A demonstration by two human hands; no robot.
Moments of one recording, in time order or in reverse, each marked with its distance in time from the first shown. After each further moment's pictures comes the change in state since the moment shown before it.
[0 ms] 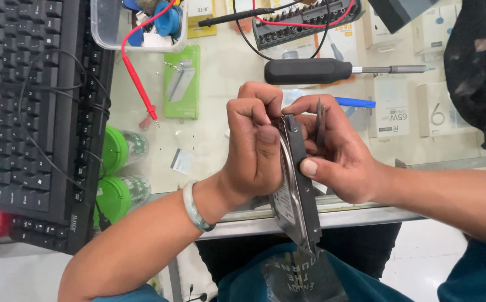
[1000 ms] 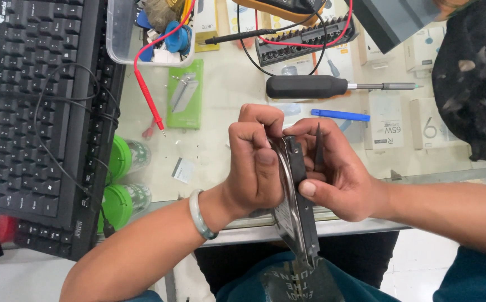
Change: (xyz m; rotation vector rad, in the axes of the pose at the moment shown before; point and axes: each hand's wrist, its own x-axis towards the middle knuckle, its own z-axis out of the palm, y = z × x) left_hand -0.004 0.008 -0.002 0.001 0.010 0.043; right_hand -0.010 0.002 0.002 -0.051 -0.043 -0.053
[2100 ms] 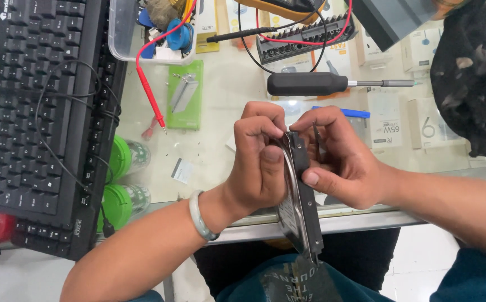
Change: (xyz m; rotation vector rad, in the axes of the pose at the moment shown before) left_hand -0.008 -0.004 -0.002 -0.010 -0.035 0.004; right_hand 0.006 -0.011 -0.011 -0.155 -0.062 -0.035
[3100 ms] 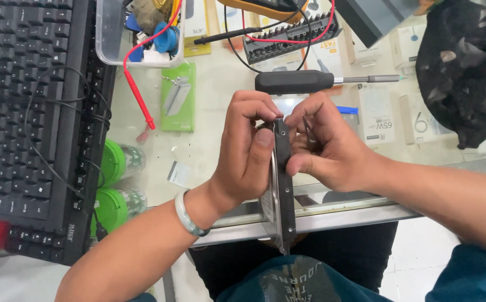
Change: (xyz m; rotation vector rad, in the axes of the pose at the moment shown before) left_hand 0.013 0.006 -0.007 0.071 -0.080 -0.071; right_hand 0.006 0.017 -0.008 -0.022 0.092 -0.005
